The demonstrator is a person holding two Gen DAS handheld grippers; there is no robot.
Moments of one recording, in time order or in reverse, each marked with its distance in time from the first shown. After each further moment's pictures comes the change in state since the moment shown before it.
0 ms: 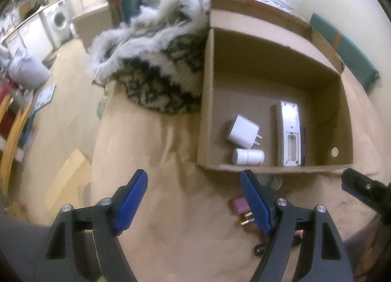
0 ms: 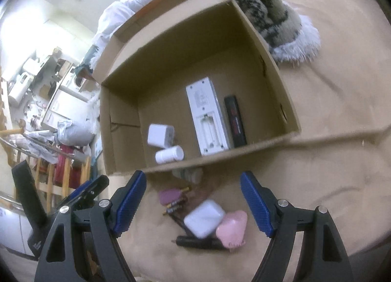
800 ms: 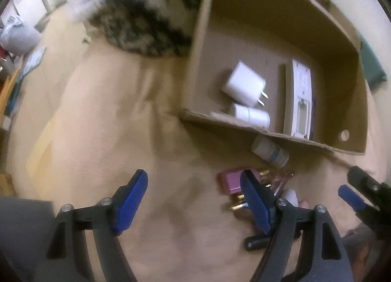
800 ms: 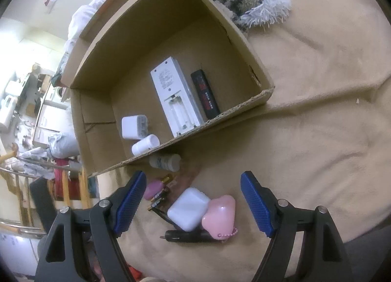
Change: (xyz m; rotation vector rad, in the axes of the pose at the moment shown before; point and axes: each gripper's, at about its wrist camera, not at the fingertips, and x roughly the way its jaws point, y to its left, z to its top) left arm 0.065 -0.019 -0.023 -0.079 0.234 -0.061; right arm 0.018 -0.029 -0.010 0.156 0.065 -0.051
